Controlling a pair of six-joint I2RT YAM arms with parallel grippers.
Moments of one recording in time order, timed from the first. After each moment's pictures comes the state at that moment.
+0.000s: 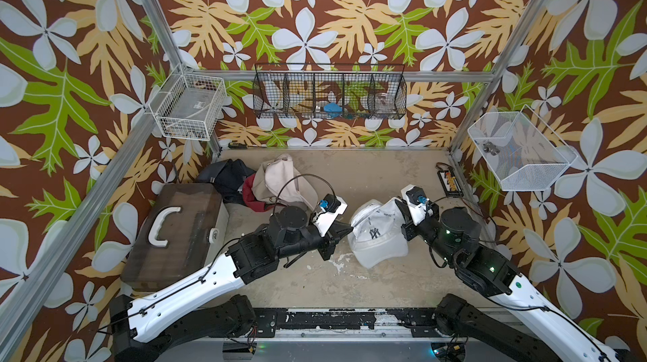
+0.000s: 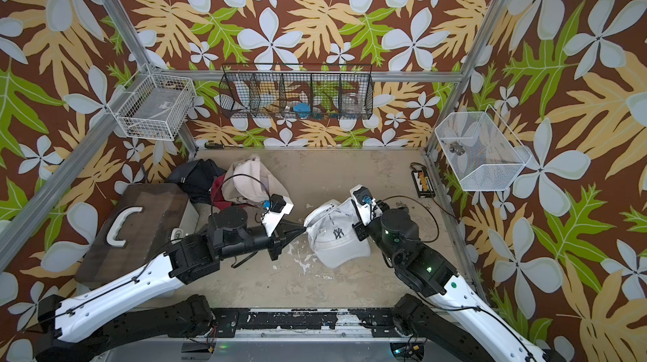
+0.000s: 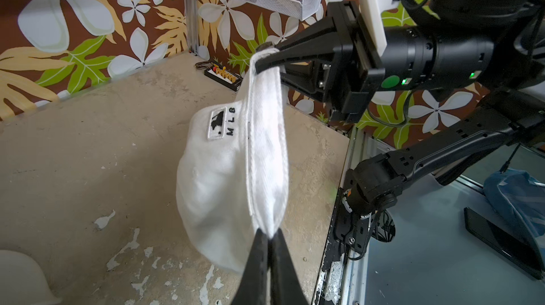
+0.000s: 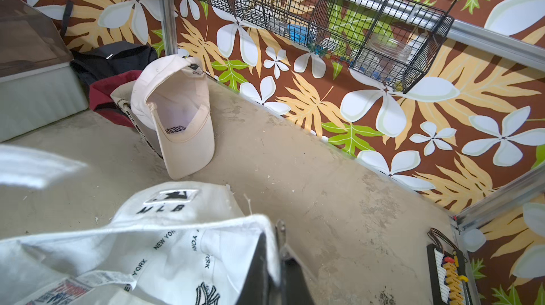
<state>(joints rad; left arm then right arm) -0.98 0.97 0.94 -0.25 0.15 -0.20 0.71 0.73 0.85 -0.37 0.26 -0.16</state>
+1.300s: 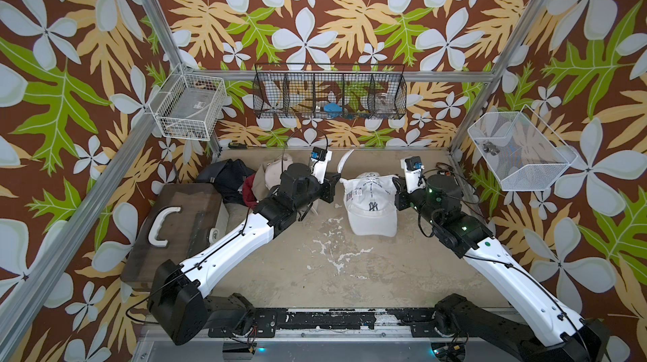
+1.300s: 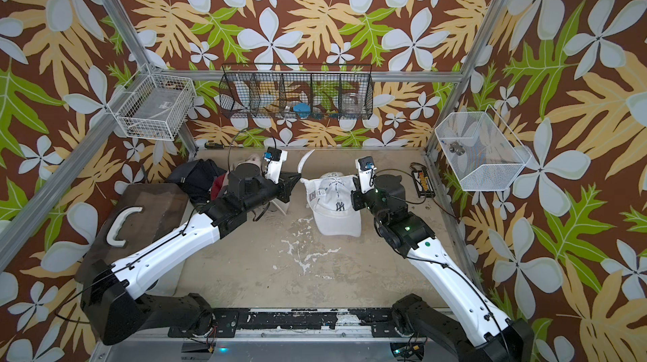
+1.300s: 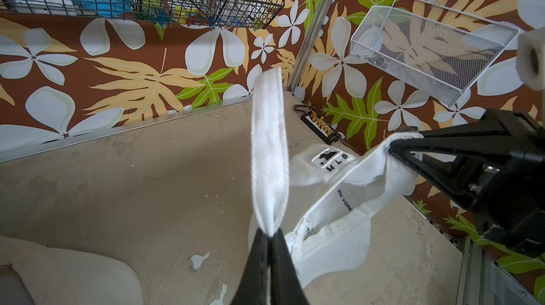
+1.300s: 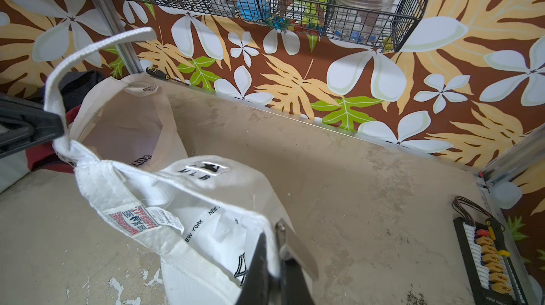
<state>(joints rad) -0.63 1.35 1.12 -0.02 0.11 -0.27 0.43 1.04 0.97 -0.25 0.07 0.00</state>
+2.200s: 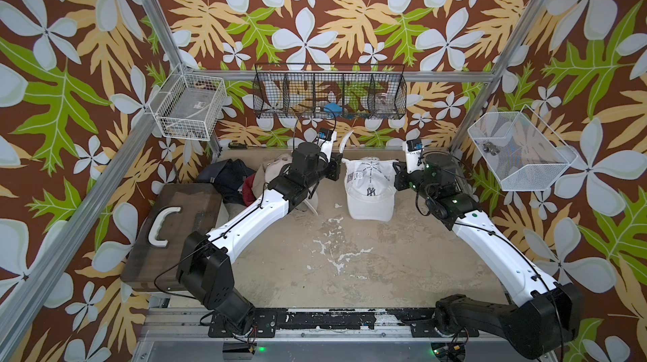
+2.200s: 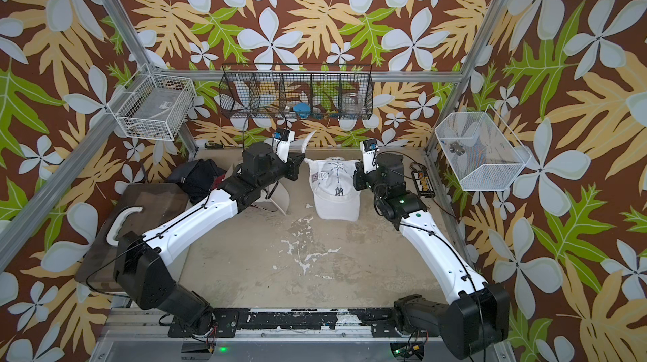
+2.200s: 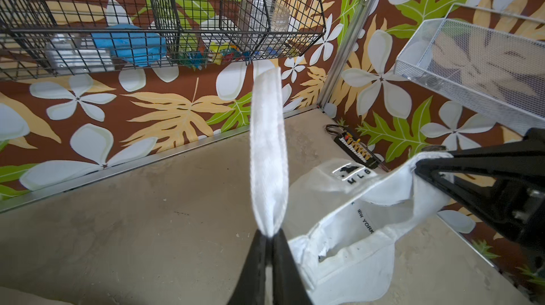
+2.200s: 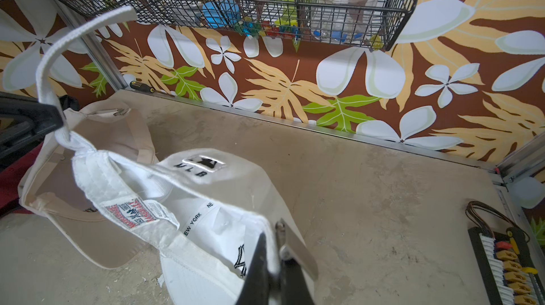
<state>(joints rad) -0.58 1.59 1.37 -0.04 0.04 -0.20 0.29 1.26 1.11 -0.20 -0.03 0.03</state>
